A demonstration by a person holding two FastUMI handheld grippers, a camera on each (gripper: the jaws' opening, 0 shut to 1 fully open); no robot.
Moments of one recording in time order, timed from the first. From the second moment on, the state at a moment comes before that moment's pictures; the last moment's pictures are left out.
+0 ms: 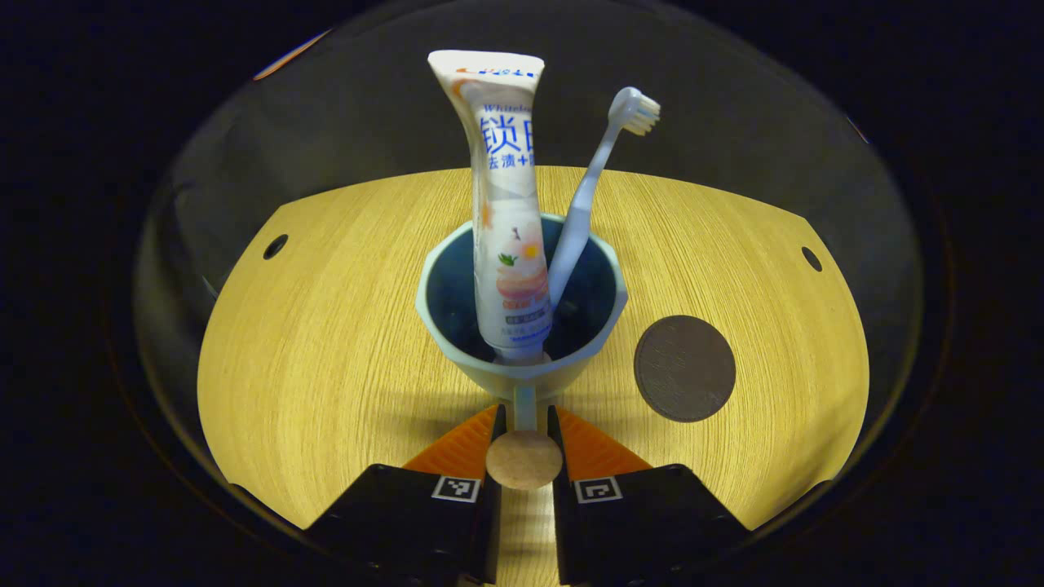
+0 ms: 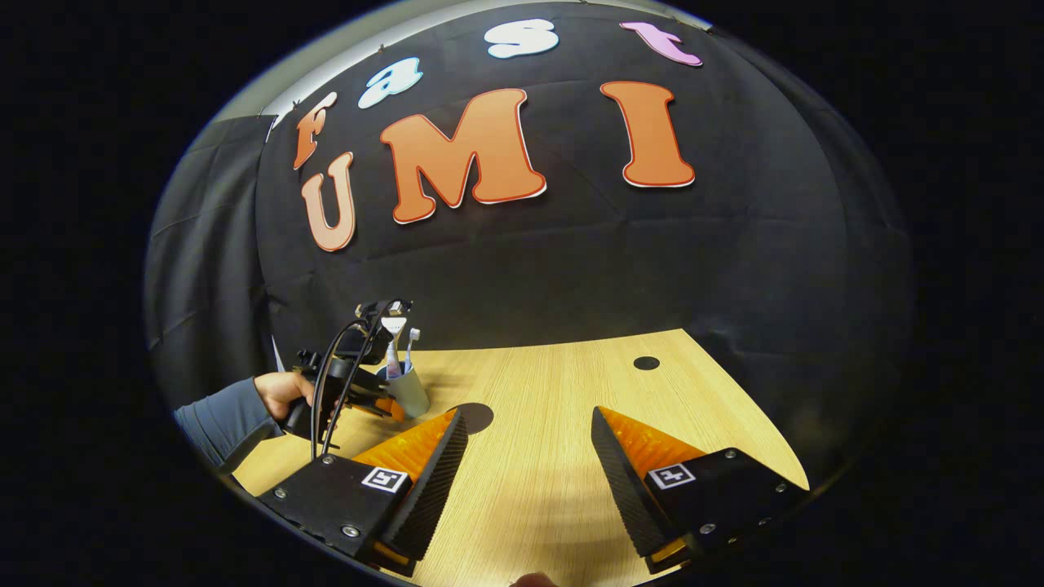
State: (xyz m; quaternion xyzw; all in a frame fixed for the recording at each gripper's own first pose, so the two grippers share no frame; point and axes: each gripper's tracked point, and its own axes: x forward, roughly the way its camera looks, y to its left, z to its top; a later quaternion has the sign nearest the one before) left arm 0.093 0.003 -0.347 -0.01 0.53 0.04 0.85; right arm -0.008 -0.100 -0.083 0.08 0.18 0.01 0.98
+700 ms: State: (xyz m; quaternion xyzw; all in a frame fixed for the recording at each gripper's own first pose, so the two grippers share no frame) left arm 0.100 0.007 -0.338 -0.03 0.49 0.03 0.87; right arm -0.008 -0.098 -0.088 0.08 0.18 0.01 0.98
